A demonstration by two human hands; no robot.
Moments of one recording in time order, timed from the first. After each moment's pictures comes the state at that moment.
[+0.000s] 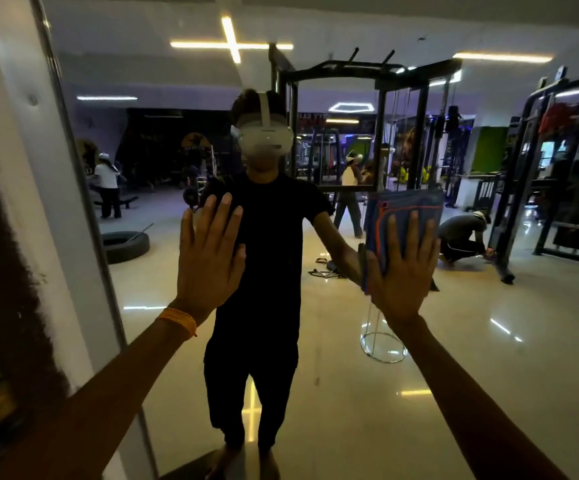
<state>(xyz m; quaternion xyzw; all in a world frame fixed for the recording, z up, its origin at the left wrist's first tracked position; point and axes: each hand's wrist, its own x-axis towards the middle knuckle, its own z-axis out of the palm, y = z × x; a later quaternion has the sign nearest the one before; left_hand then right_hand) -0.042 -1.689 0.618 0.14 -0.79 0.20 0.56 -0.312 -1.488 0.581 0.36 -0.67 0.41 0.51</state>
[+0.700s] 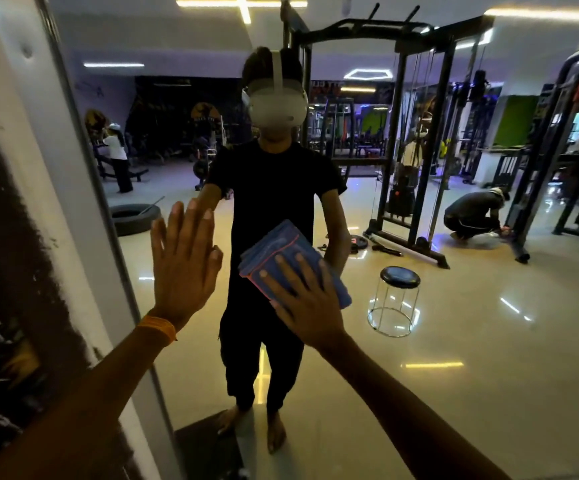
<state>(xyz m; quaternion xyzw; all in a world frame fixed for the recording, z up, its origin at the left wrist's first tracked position) 0.009 -1.695 0.563 0.19 -0.78 0.20 0.56 -0.195 -1.555 0.484 0.61 -0.58 0.23 0.49</state>
